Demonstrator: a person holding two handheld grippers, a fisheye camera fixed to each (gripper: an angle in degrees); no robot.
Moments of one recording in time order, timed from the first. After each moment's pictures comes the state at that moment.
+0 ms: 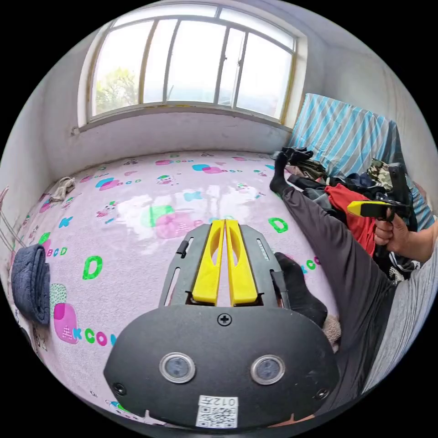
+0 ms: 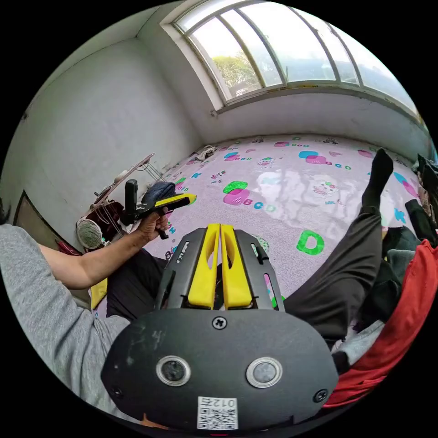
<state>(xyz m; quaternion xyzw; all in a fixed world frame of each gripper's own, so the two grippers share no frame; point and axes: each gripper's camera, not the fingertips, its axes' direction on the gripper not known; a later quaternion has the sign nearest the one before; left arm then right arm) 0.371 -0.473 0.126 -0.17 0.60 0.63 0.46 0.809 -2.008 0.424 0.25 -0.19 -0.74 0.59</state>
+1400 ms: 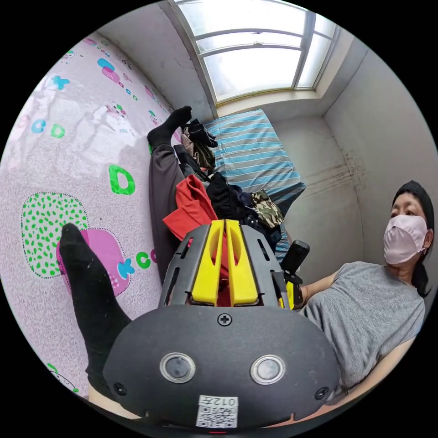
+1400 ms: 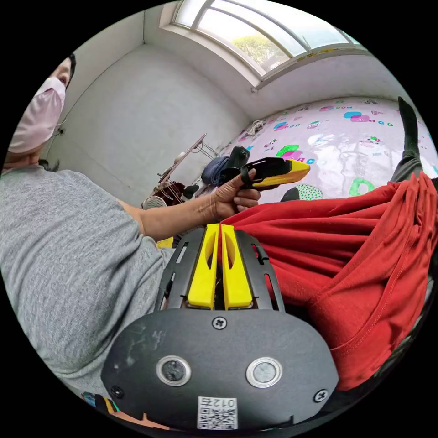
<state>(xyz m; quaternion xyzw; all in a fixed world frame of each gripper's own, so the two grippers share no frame) 0.492 -0.533 0.121 -0.60 0.65 0.41 0.24 0.479 -2.025 0.346 0.00 -0.25 -0.79 0.55</state>
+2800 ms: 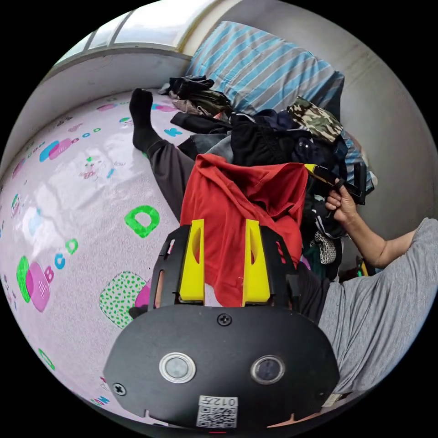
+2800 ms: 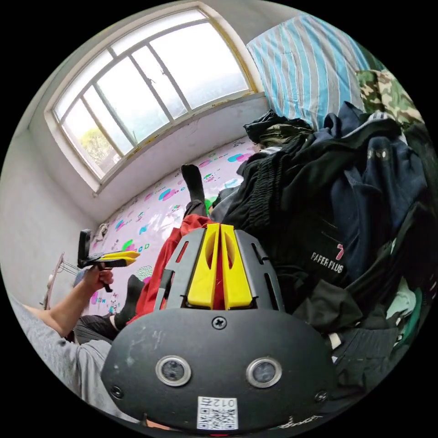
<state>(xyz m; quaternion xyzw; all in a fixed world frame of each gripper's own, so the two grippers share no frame) 0.558 -0.322 0.057 -0.38 0.57 0.71 0.18 0.396 -2.284 0.159 0.45 -0.19 -0.43 0.76</state>
